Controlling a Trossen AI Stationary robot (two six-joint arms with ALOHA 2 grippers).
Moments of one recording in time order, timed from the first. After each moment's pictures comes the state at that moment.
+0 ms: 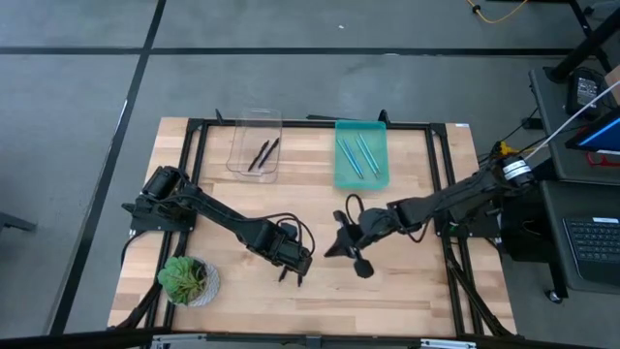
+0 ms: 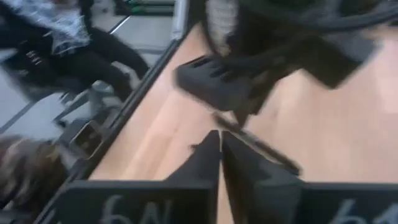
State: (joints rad) left arm -0.38 1.88 1.34 -0.74 -0.06 -1.56; right arm 0.30 1.52 0.85 0.22 -0.12 0.09
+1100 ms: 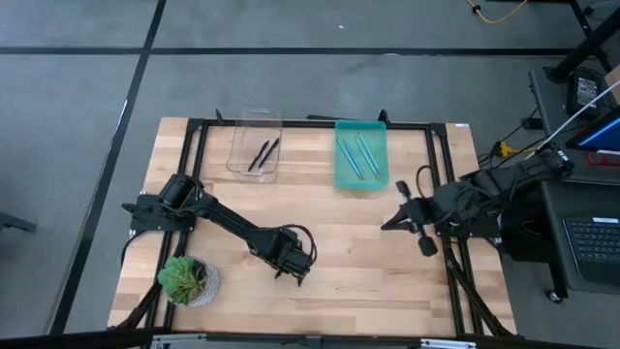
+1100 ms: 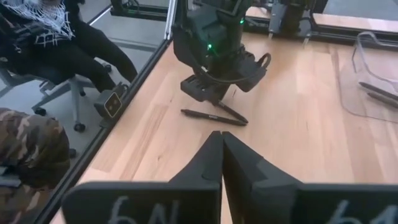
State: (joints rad) left arm -0.38 2.02 1.35 -0.80 -0.03 -1.54; right arm 0.40 0.85 0.85 -0.47 0.10 0.07
